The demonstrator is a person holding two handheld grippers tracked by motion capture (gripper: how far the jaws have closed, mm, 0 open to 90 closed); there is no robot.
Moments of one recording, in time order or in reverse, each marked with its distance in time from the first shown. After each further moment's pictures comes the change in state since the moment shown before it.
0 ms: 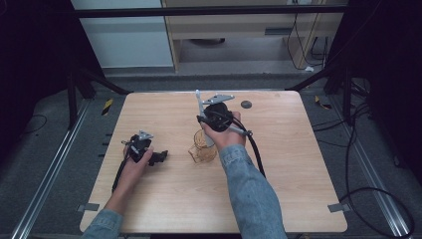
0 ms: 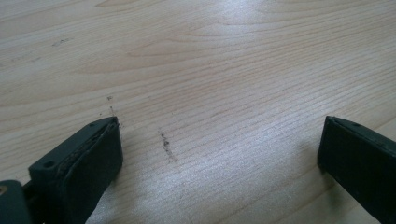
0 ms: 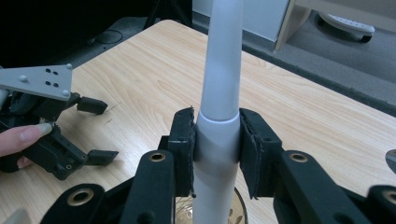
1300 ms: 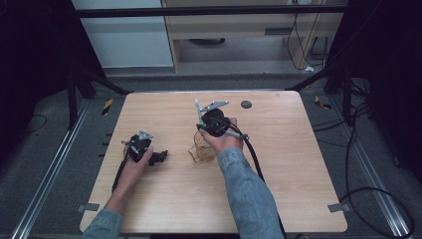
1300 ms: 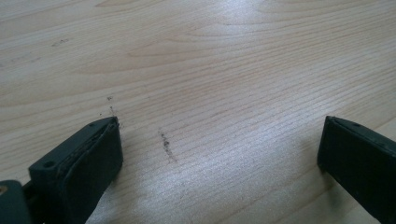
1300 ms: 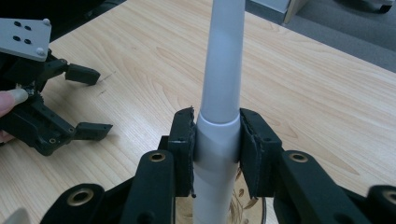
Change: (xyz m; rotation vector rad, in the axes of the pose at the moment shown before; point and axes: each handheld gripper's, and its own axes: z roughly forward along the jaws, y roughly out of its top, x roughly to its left) left arm 0.000 0.000 0.000 0.000 -0.001 -0.001; right arm 0.000 -0.020 0.026 0.099 0.013 -0.002
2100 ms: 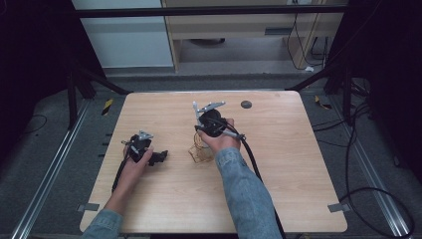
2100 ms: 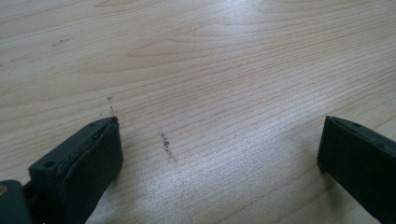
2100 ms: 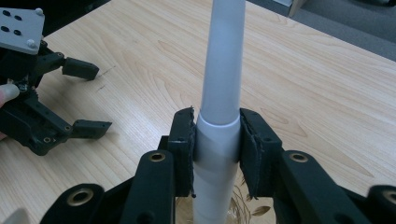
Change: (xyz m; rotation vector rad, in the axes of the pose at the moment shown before) left arm 0.000 0.000 0.000 0.000 -0.001 0.000; right arm 0.002 -0.001 0.012 0.023 0.007 -0.002
